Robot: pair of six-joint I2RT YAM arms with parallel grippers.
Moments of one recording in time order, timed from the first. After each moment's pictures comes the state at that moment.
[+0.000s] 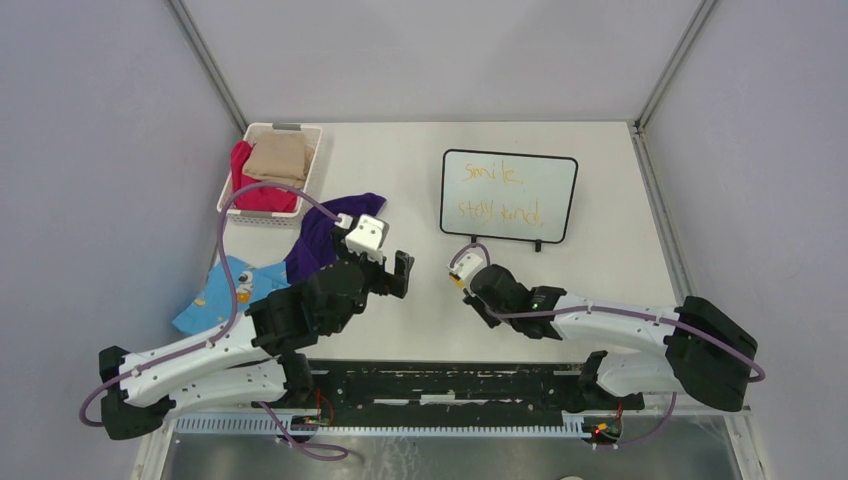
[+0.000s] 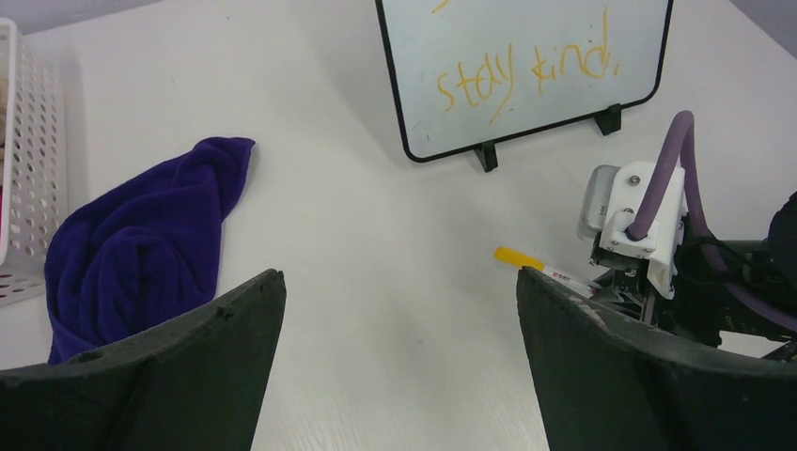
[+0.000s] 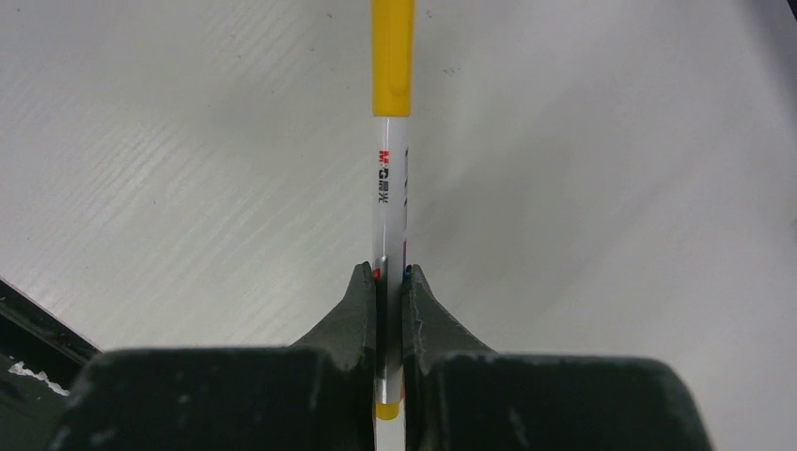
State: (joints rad) left arm -1.15 0.79 0.78 -0.32 -0.70 -0.24; right arm 1.02 1.25 0.57 -0.21 0.26 0.10
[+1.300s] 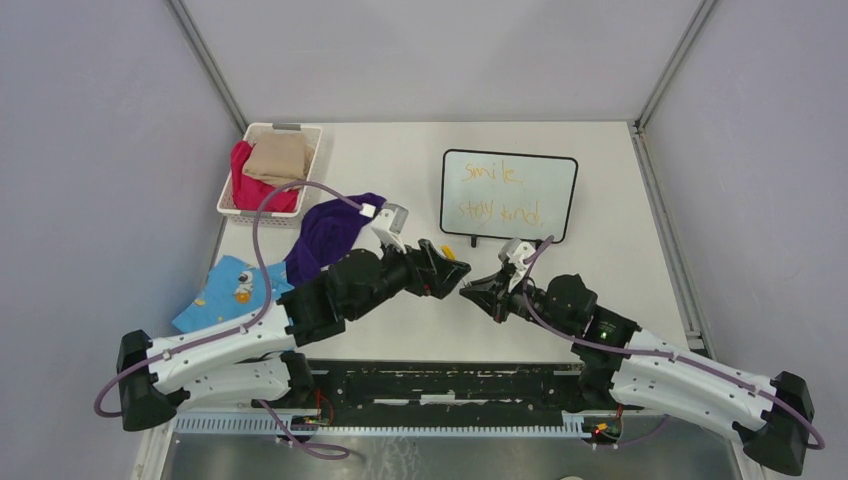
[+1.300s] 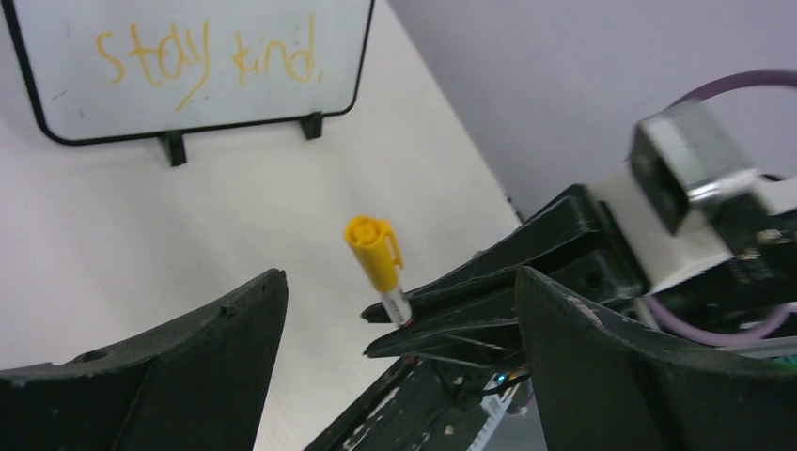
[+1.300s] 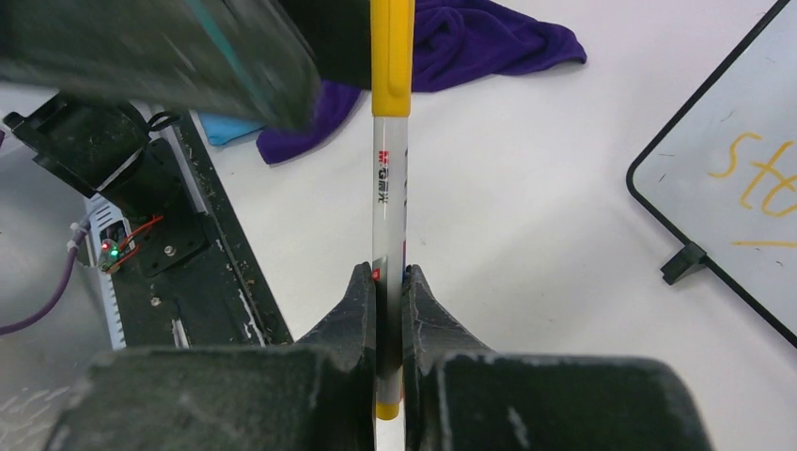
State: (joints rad) left arm -1.12 0.98 0.79 -0.03 -0.28 -0.69; right arm 1.00 0.68 0.43 0.13 -0.02 0.17
